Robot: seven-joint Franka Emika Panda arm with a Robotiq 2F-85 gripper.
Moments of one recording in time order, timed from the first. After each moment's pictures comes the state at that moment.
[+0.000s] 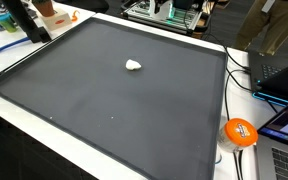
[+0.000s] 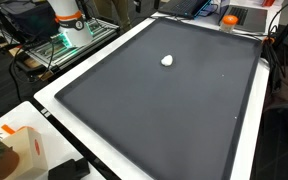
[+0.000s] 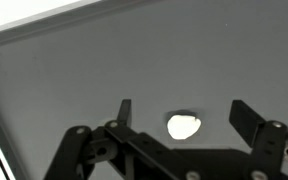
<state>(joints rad) 0.07 -0.15 0.18 -2.34 -0.07 2.05 0.51</state>
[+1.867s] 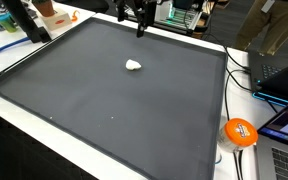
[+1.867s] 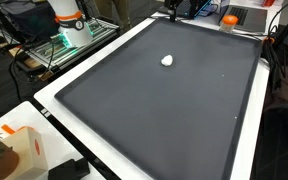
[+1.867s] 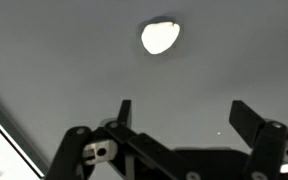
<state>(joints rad) 0.08 0.15 0.16 -2.02 -0.25 2.20 0.73</state>
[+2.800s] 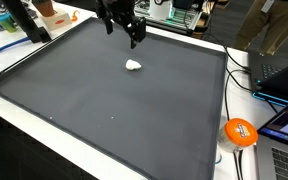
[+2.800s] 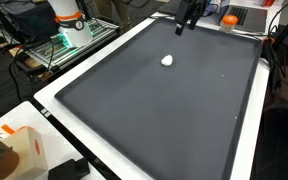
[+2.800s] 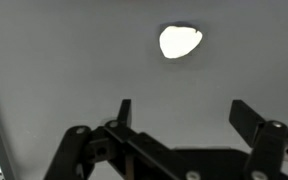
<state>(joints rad) 0.12 0.37 0.09 -1.75 -0.21 1.97 0.42</state>
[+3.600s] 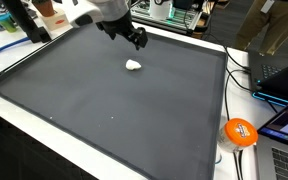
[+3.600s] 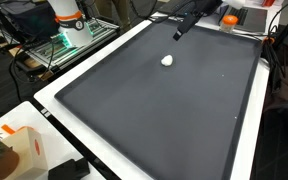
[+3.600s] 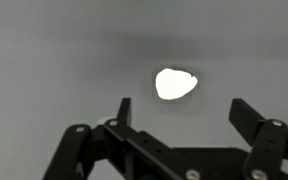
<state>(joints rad) 0.12 0.65 0.08 -1.35 -0.12 1.51 0.21</state>
